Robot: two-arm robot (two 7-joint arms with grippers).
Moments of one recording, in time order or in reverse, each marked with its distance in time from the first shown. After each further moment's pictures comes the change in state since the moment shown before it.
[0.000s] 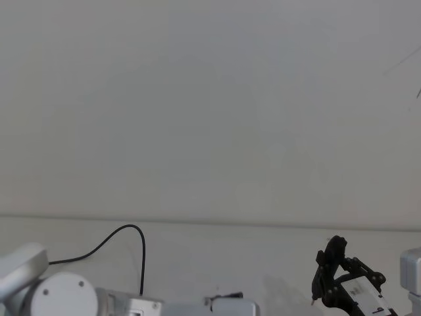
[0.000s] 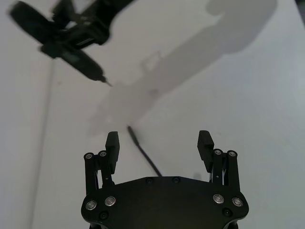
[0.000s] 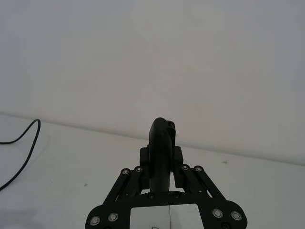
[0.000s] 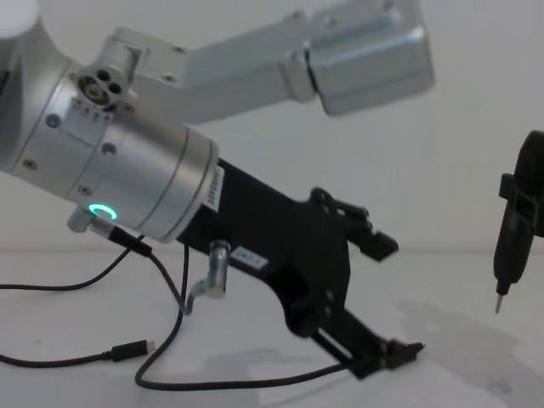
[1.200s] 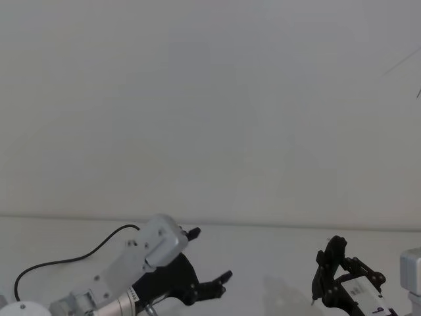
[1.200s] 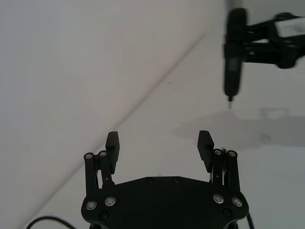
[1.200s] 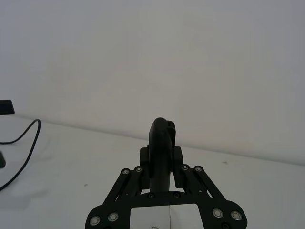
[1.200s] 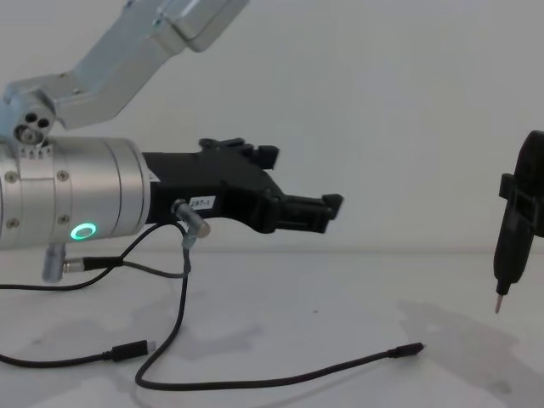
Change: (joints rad) left arm 0.273 -0.104 -0.280 0.082 -0.231 -0.113 0.451; right arm 0.000 0.000 0.000 0.000 0.000 0.000 0.000
